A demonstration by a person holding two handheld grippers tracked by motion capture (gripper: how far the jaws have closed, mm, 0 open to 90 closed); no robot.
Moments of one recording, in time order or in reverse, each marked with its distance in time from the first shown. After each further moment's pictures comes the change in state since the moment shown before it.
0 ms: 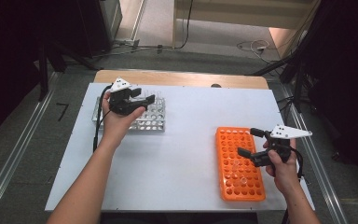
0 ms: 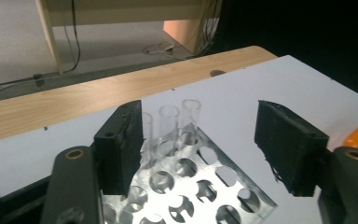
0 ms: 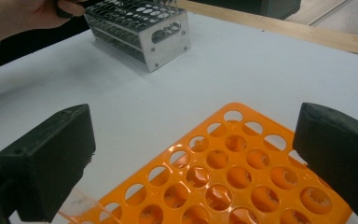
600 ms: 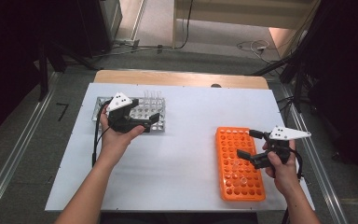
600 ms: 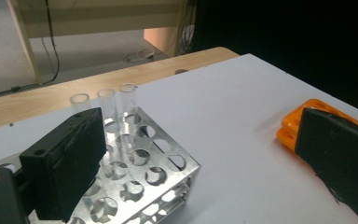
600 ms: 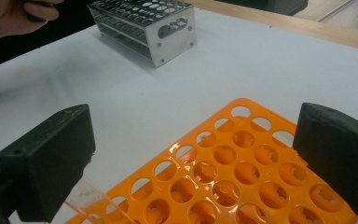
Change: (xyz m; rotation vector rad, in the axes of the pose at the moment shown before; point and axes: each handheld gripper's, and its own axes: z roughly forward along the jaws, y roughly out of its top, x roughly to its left) left arm -0.043 -0.018 -0.039 -0.032 -0.072 0.039; right arm 0.002 -0.003 0.000 0.011 0.020 -0.008
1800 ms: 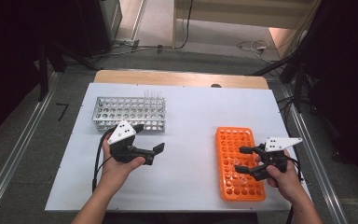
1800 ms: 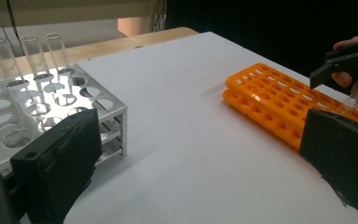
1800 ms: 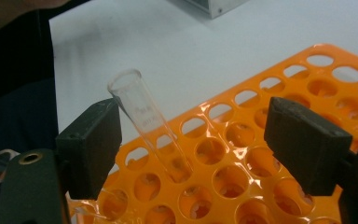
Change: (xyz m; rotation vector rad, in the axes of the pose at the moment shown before) left arm -0.045 -0.042 -0.026 0.030 -0.085 0.016; right arm 0.002 -0.028 0.006 0.140 0.215 -0.054
